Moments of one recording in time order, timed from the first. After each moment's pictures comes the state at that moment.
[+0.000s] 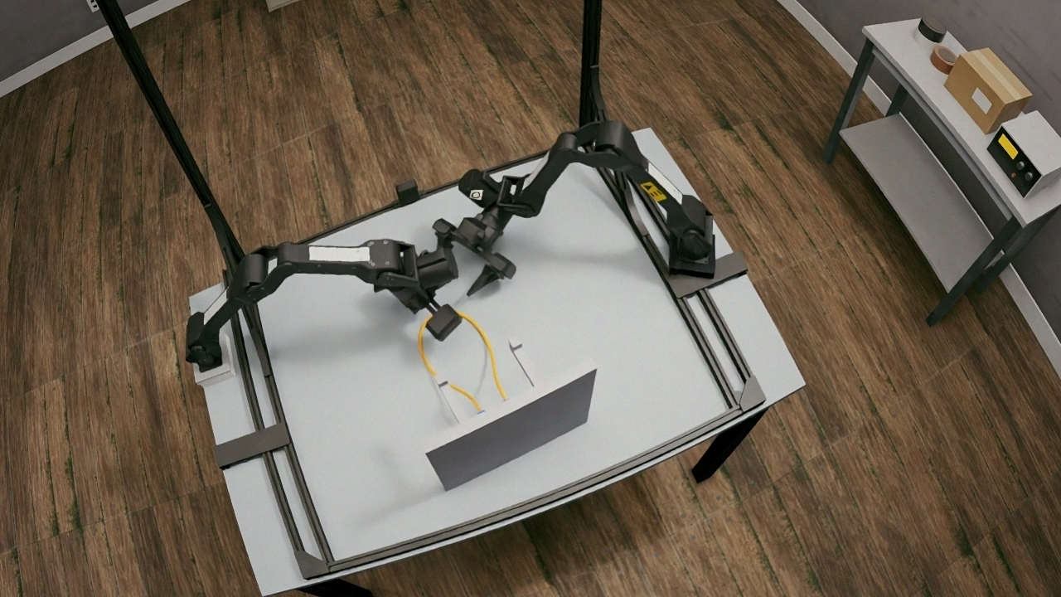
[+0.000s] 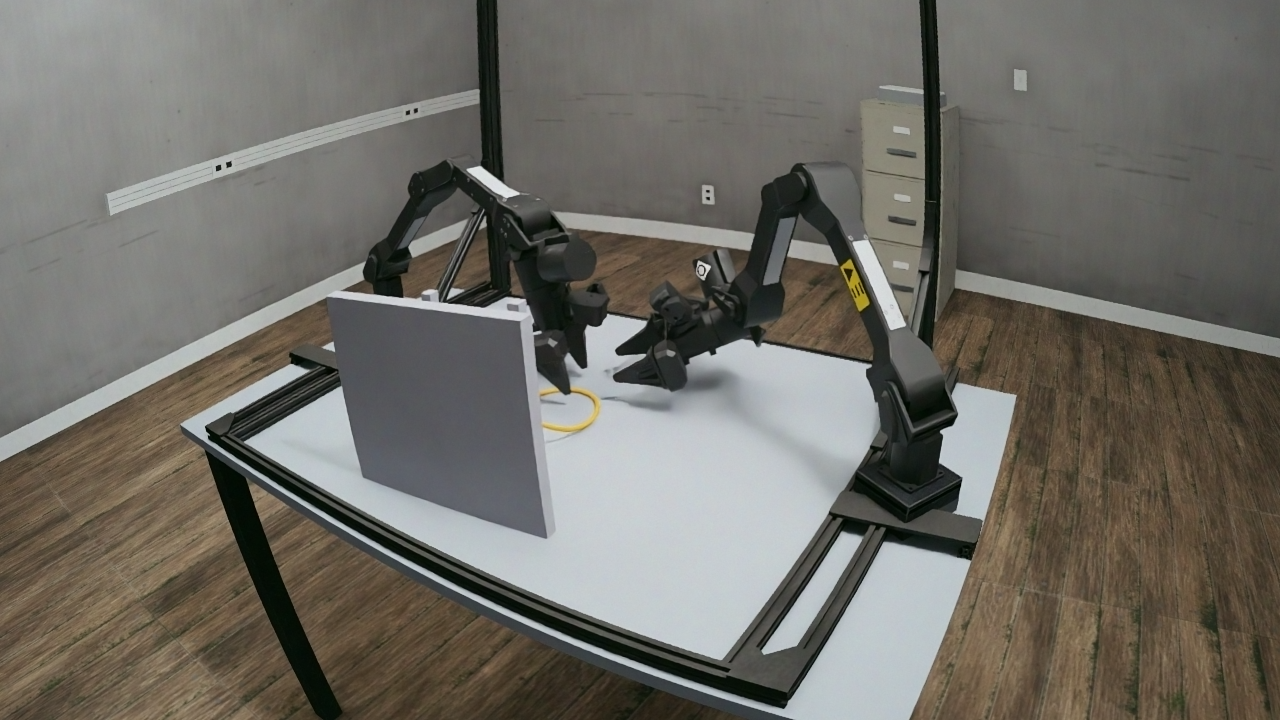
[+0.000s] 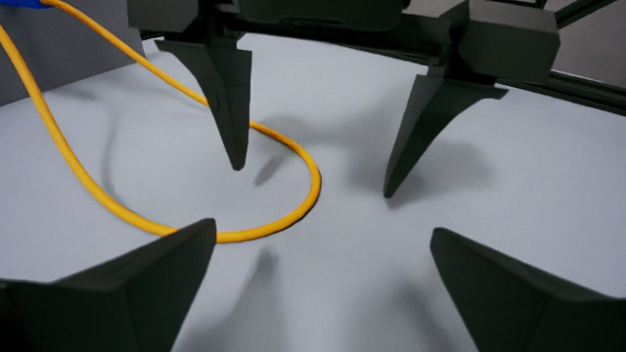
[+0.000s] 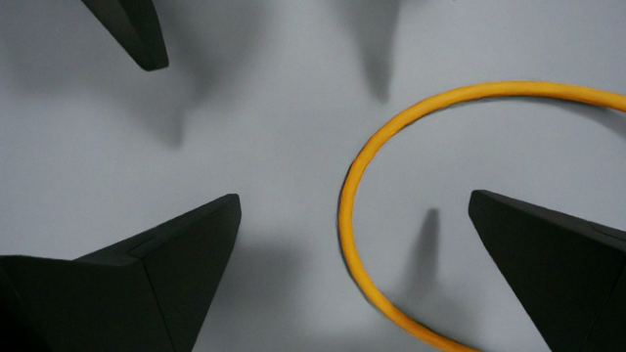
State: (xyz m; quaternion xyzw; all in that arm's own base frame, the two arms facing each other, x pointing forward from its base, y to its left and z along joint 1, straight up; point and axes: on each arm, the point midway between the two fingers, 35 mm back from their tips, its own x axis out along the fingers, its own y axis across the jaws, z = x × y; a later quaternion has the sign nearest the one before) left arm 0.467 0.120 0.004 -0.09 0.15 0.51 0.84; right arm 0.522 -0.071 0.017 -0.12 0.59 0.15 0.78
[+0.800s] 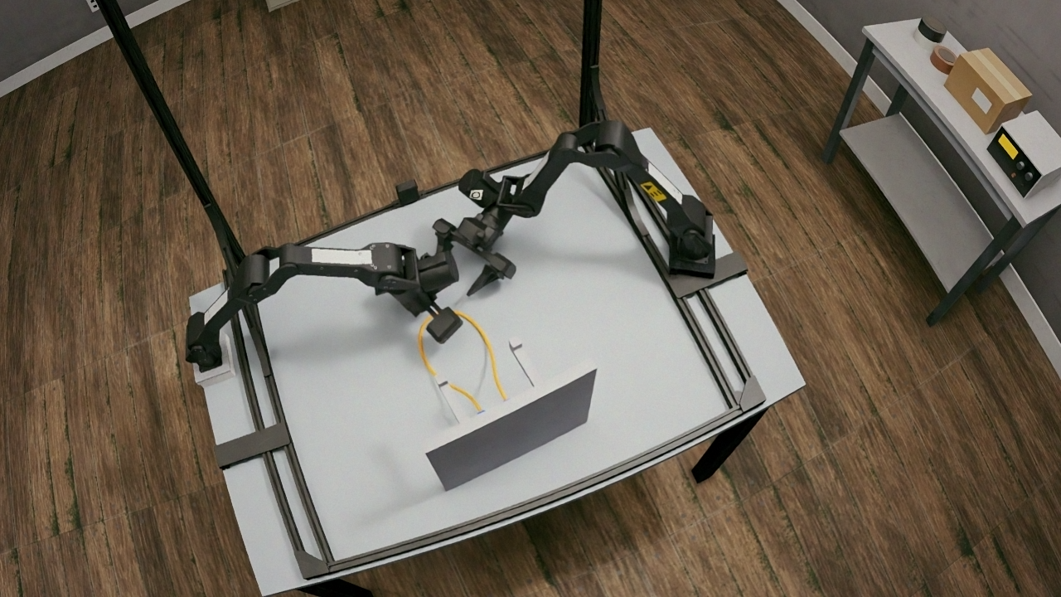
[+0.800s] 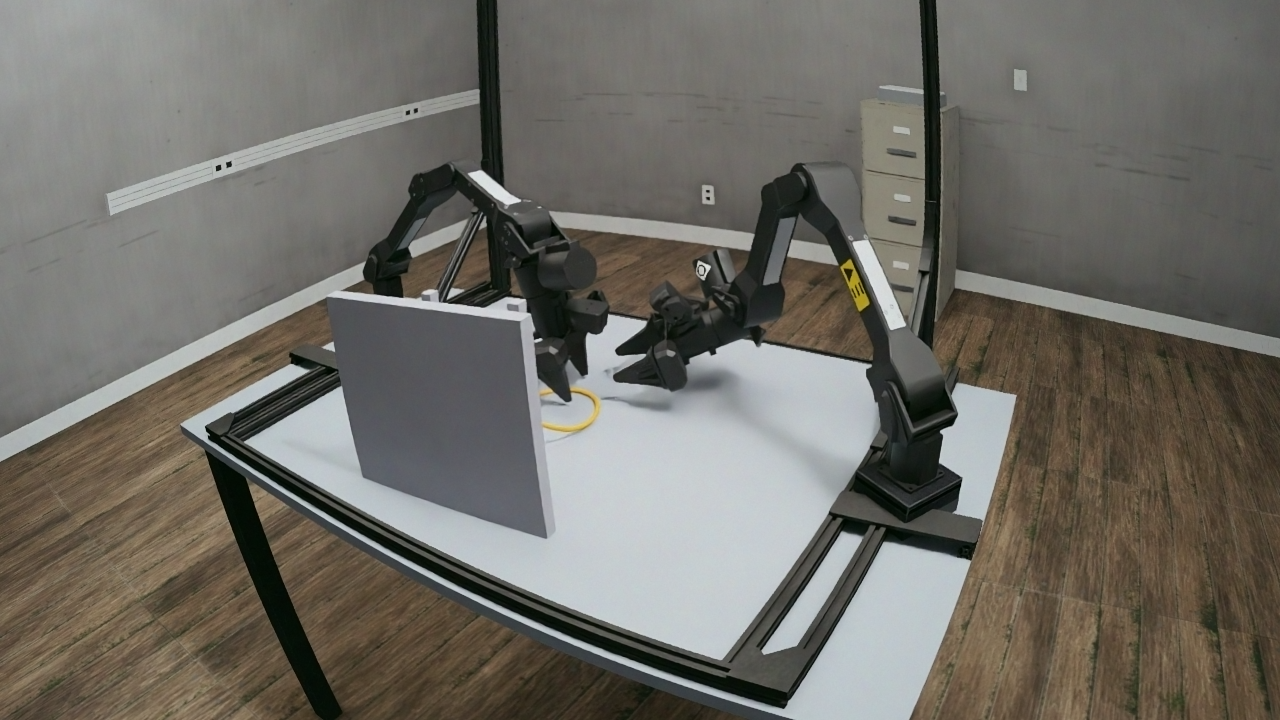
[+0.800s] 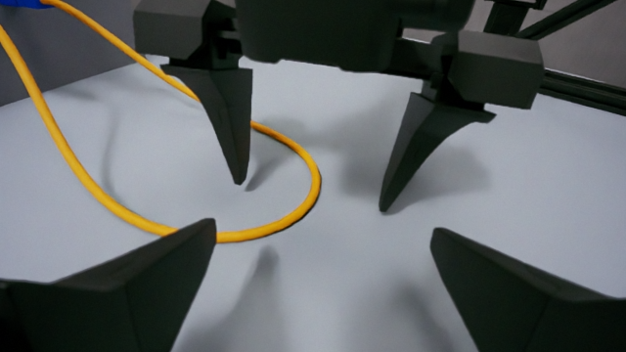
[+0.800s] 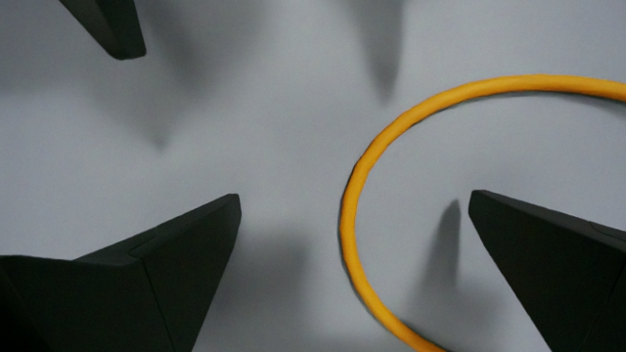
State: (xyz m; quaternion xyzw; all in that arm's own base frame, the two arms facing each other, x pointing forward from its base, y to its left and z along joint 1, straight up) left arm 0.467 0.120 0.004 -0.09 0.15 0.51 0.84; right arm 0.523 -0.071 0.006 -0.12 0.59 0.15 0.78
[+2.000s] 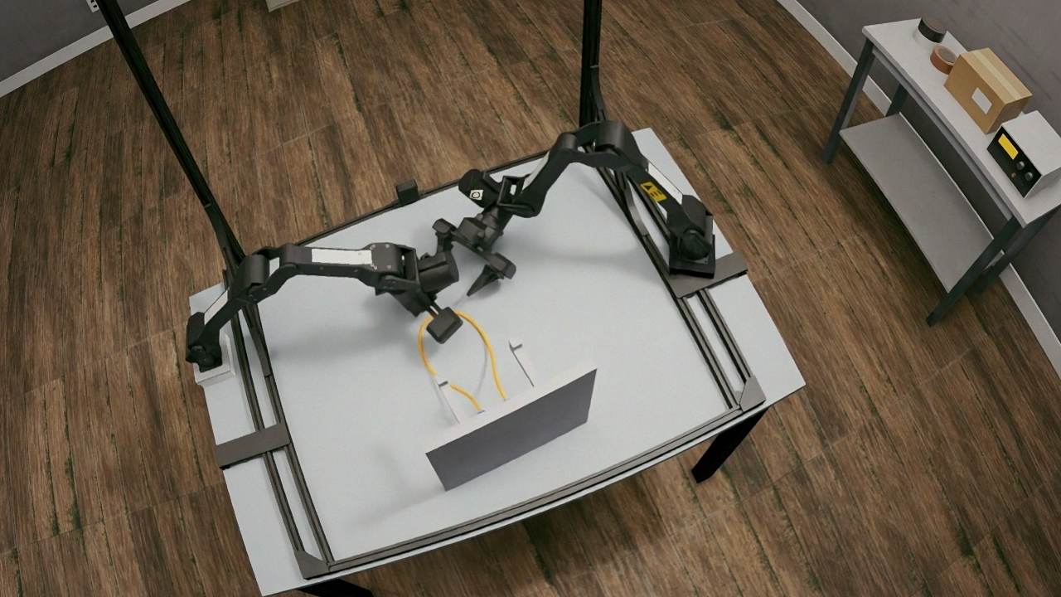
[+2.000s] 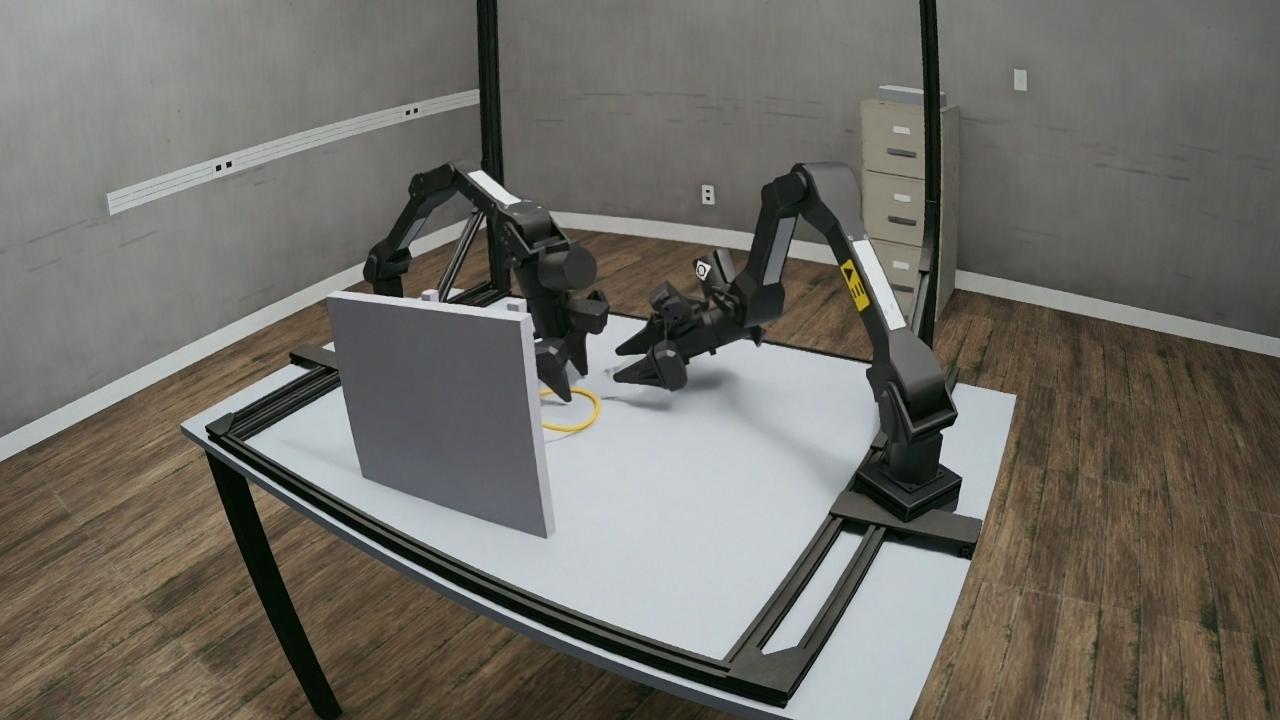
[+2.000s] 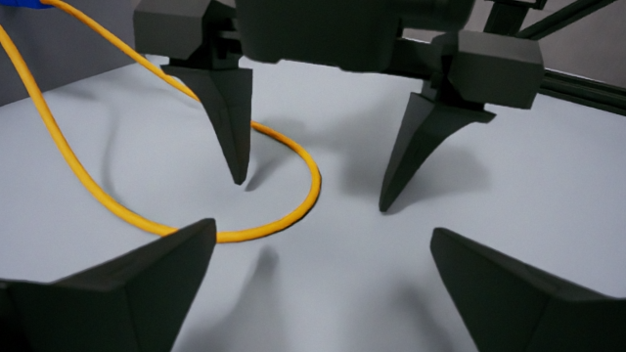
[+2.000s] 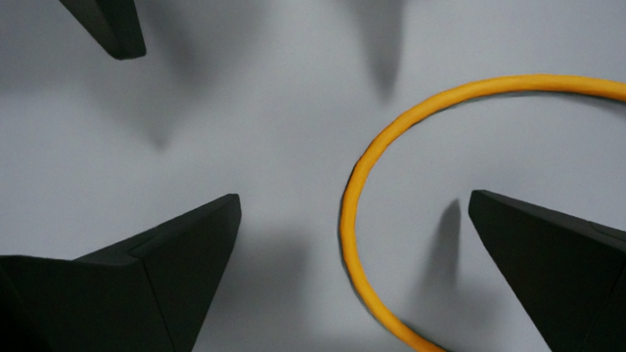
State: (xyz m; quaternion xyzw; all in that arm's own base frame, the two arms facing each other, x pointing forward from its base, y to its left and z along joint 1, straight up) left arm 0.467 0.120 0.003 -0.09 0.15 0.51 0.84; right arm 0.523 -0.071 0.006 -0.12 0.59 0.15 0.78
